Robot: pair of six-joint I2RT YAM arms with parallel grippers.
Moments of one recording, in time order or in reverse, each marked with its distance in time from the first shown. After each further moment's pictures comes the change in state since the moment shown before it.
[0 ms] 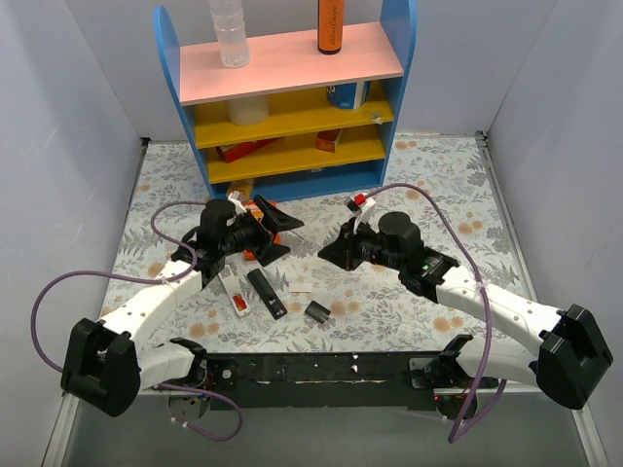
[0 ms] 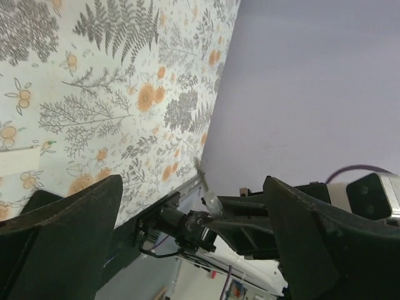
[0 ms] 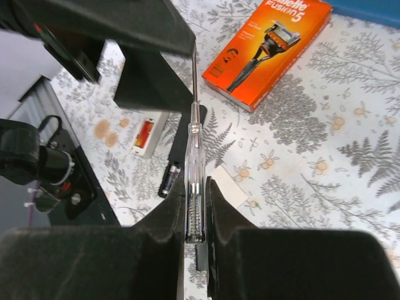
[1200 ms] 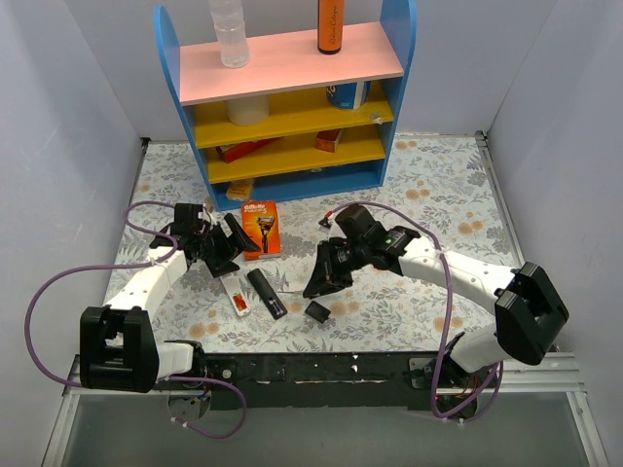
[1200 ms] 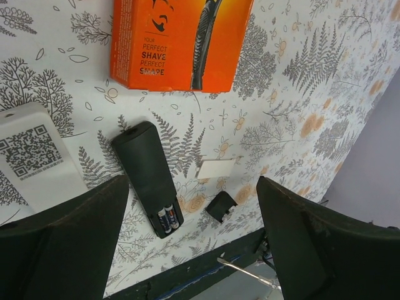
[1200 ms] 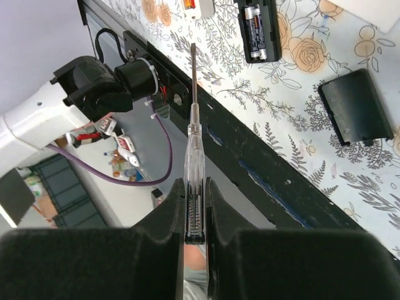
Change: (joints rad) left arm 0.348 0.105 0.095 -0.507 -0.018 0.634; right arm 0.055 0.306 0.336 -0.619 -0.327 0.475
